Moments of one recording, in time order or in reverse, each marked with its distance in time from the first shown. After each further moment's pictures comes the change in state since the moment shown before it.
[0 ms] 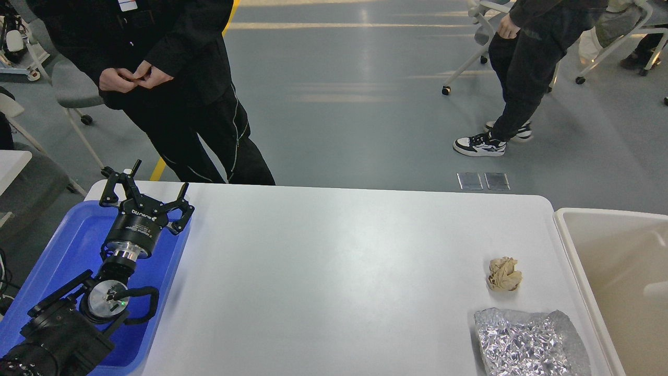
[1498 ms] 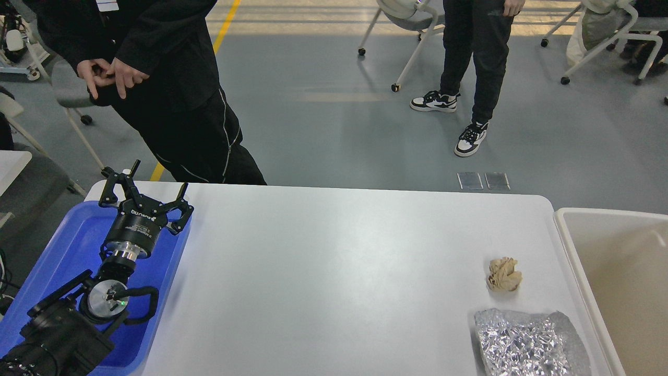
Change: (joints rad) left arm 0.000 0.000 -0.003 0.000 -0.002 0.002 0.000; right arm -0.035 -0.154 0.449 0.268 0.237 -0.105 -0.002
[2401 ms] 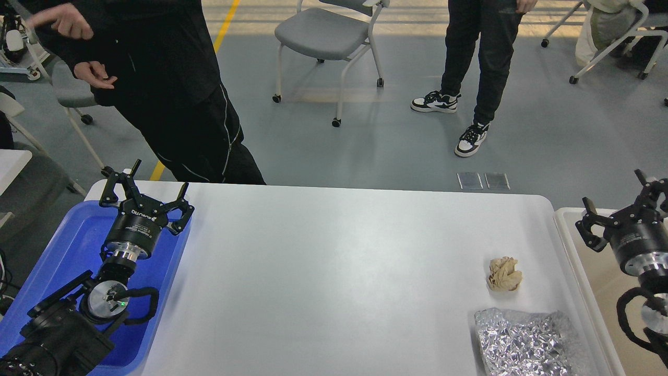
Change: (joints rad) left arm 0.000 0.000 0.002 0.000 0.001 -0.001 0.000; right arm -0.267 0.222 0.754 0.737 0.002 0.069 0.058
